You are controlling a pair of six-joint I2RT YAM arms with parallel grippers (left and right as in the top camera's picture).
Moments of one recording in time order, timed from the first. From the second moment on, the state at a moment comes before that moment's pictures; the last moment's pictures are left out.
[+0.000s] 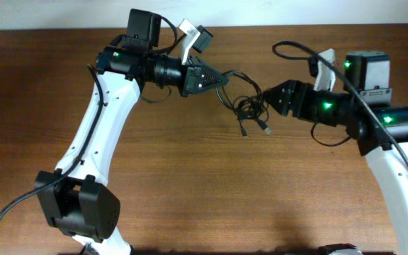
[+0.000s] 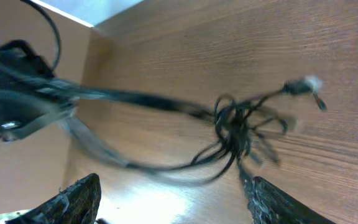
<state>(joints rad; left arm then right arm) -0.23 1.84 1.79 -0.90 1.20 0.25 0.11 1.35 1.37 -0.83 -0.61 0.41</state>
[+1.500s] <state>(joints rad) -0.21 1.84 1.80 -1.00 0.43 -0.23 -0.04 1.24 1.37 -0.80 -0.34 0.50</state>
